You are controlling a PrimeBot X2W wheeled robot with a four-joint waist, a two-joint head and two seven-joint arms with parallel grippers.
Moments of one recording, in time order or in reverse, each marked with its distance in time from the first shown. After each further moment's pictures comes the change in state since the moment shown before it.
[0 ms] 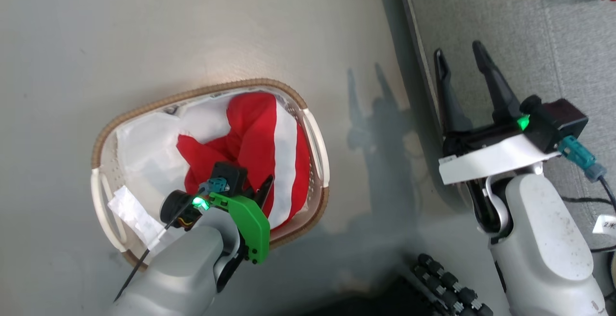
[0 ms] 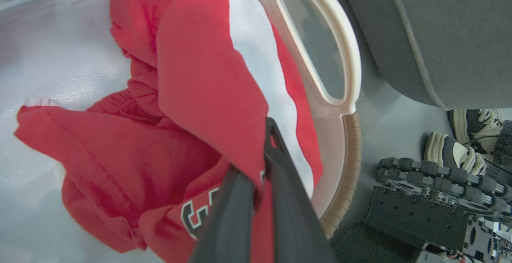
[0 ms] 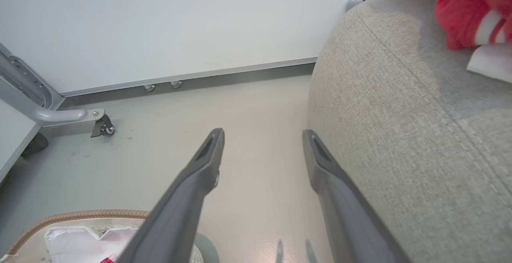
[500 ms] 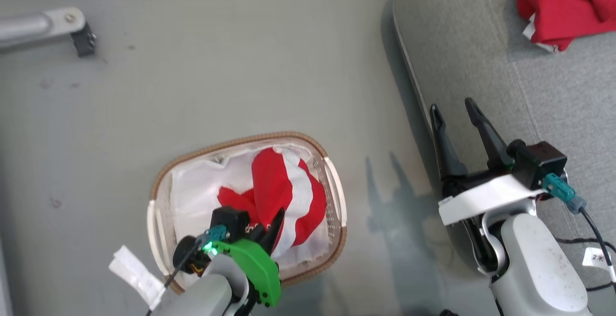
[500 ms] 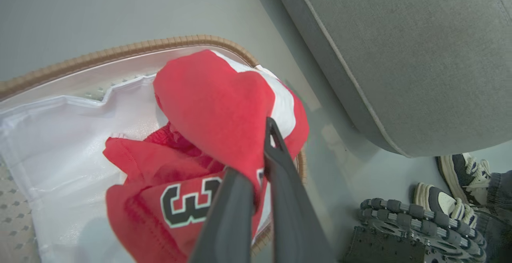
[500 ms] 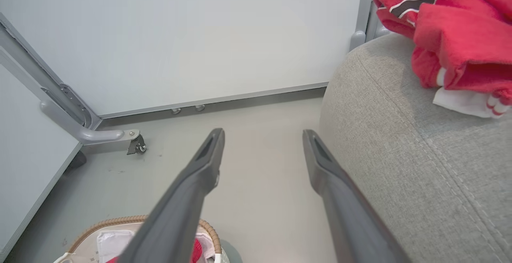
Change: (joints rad) left arm 0.271 -0.001 0.330 -0.214 0.238 0.000 -0.002; right arm 0.117 0.000 -0.002 0.068 -0.009 0.000 0.000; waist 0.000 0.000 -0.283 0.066
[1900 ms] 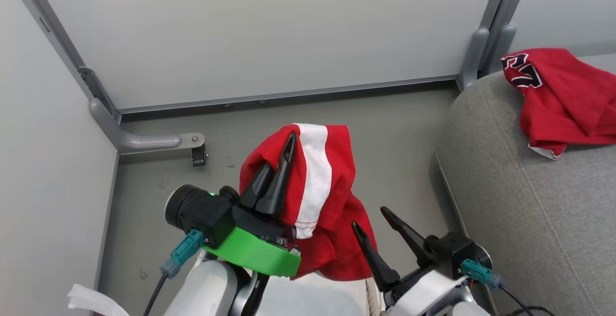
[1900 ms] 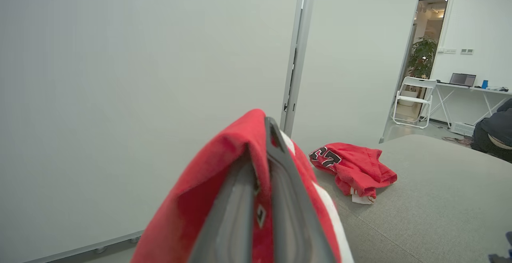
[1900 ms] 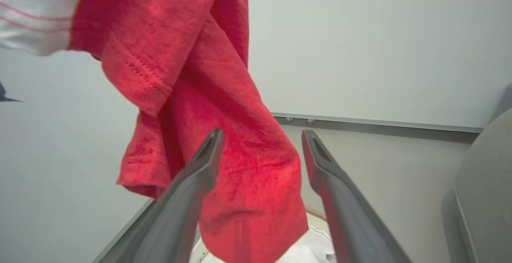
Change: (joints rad) left arm 0.239 -0.071 0.421 -0.722 0.413 0.000 -0.001; right arm 0.219 -0.010 0.307 0.042 0.032 0.000 0.000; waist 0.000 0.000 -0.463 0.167
